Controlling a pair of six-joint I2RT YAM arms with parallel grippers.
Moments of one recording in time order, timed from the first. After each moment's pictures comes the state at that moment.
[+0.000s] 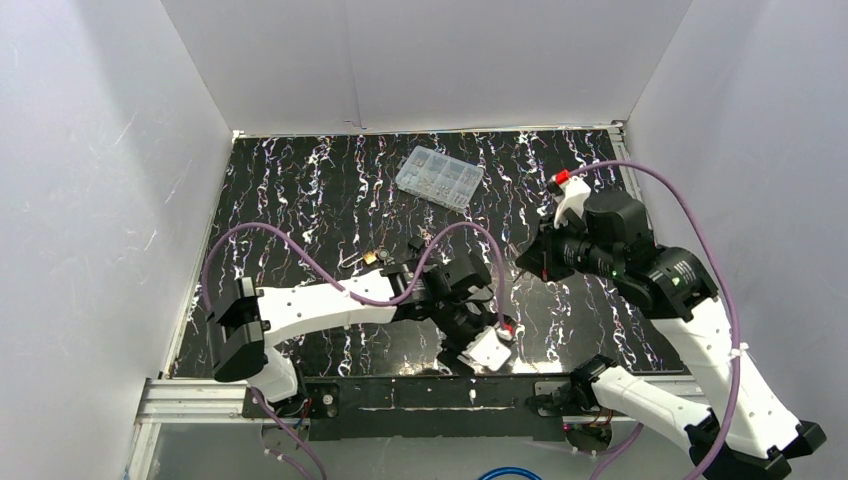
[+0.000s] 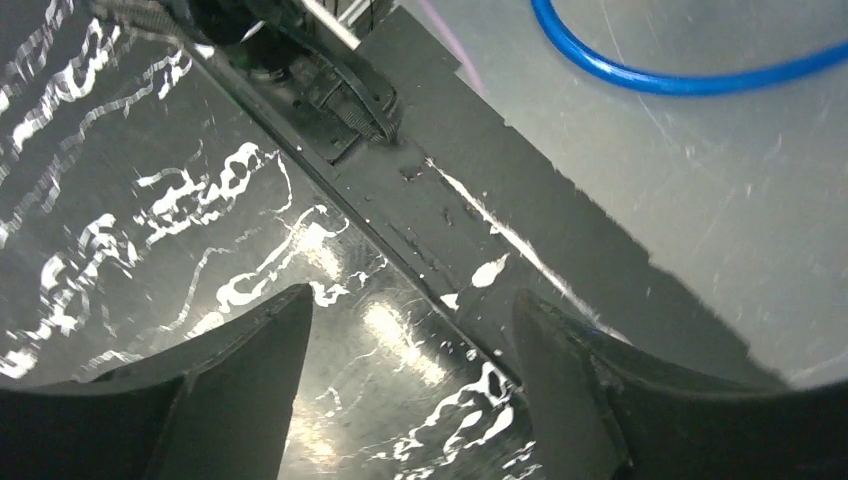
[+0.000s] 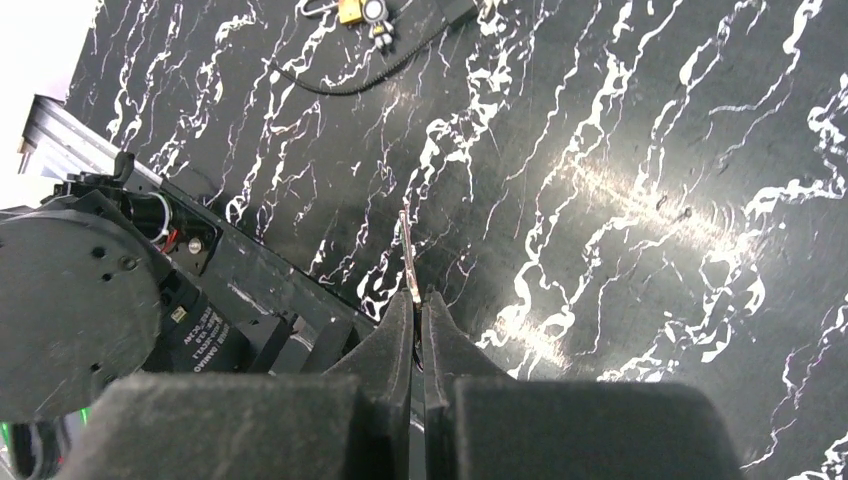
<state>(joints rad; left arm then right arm) -1.22 1.56 1.26 -0.68 0.78 1.02 0.61 0.90 1.31 -1.02 -0.19 0.31</state>
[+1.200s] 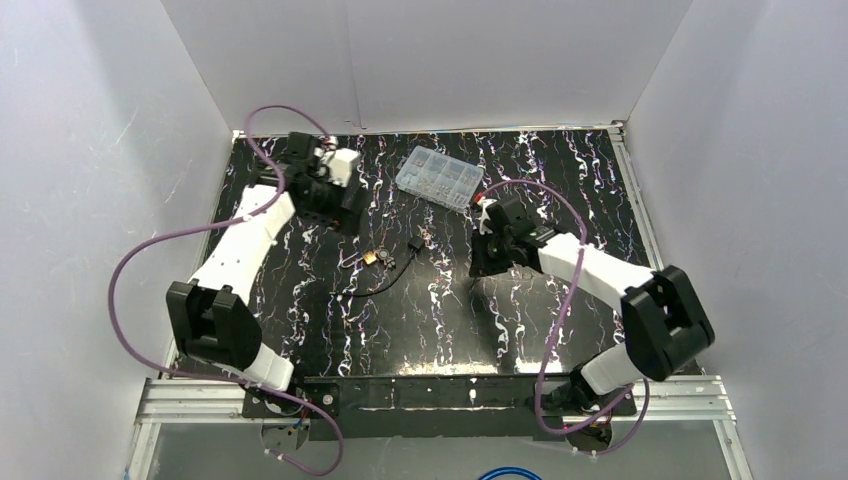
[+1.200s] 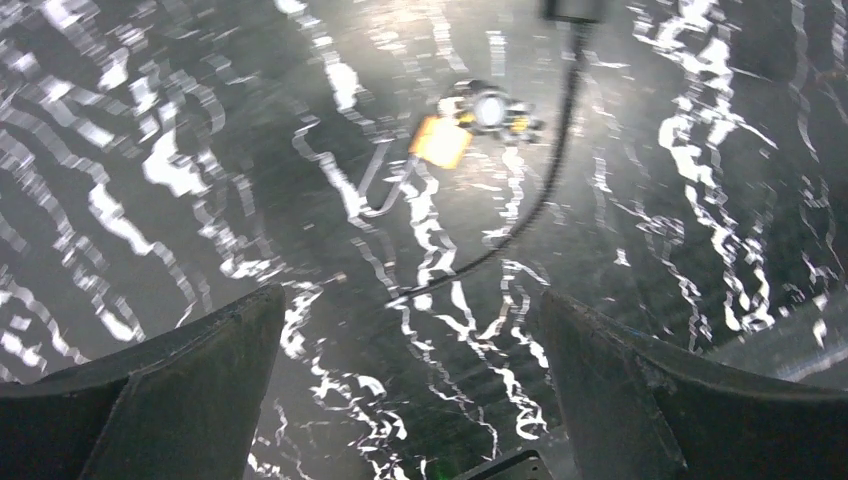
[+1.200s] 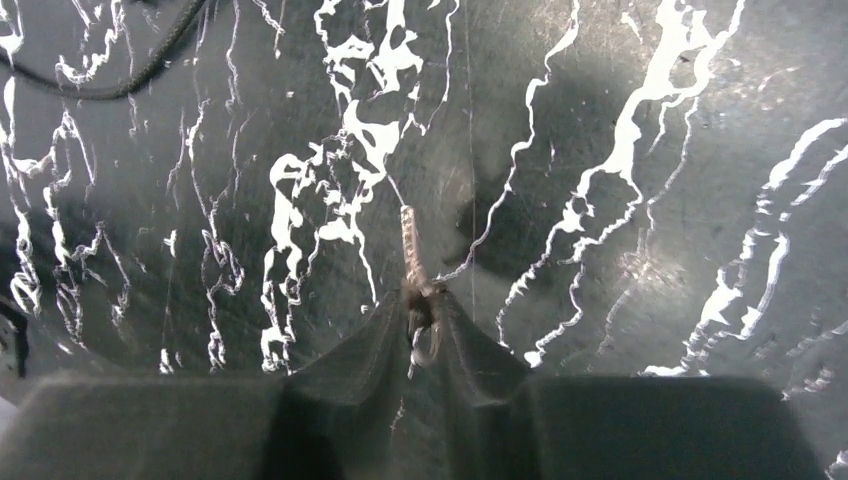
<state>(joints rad) -0.30 1.54 1.47 -1.05 0.22 0.20 0.61 1.43 0.92 -0.43 -0.19 0.34</state>
